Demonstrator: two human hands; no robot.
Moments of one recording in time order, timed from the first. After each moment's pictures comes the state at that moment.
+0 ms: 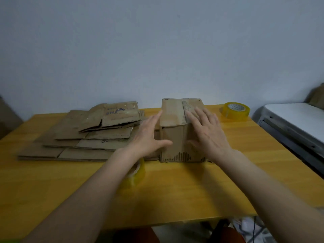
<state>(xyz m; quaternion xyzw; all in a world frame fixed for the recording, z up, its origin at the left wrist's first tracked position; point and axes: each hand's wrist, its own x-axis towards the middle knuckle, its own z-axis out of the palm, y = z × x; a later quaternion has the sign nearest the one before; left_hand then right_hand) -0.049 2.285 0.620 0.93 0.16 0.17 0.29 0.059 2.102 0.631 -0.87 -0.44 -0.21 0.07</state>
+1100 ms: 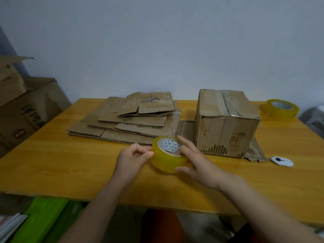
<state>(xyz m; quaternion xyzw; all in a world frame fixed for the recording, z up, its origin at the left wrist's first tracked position) -0.200 2.312 0.565 0.73 0.32 0.30 0.53 -0.039 2.158 0.578 -0.74 -0.59 0.16 0.28</state>
